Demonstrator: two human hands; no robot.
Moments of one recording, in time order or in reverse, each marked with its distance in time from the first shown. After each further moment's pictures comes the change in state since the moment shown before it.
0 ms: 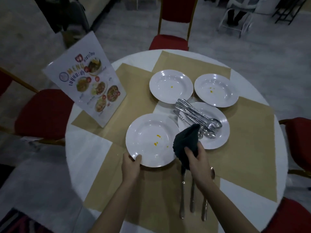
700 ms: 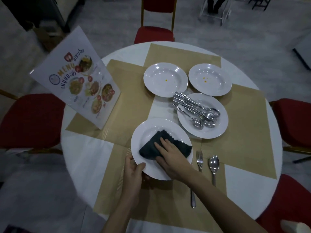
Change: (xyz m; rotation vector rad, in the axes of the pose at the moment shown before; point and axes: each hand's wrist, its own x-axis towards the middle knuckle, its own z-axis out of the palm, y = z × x) left_hand -0.043 0.019 -0.040 -0.196 -0.253 0.057; right_hand -0.008 0.015 0.074 -1.023 -0.525 -0.297
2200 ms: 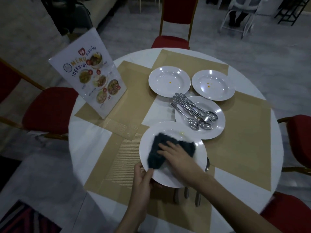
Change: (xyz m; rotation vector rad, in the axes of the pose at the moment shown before) left_hand -0.087 -0.024 0.065 -0.159 0.038 -0.061; right_hand -0.057 0.055 -0.025 -0.121 0.021 -0.326
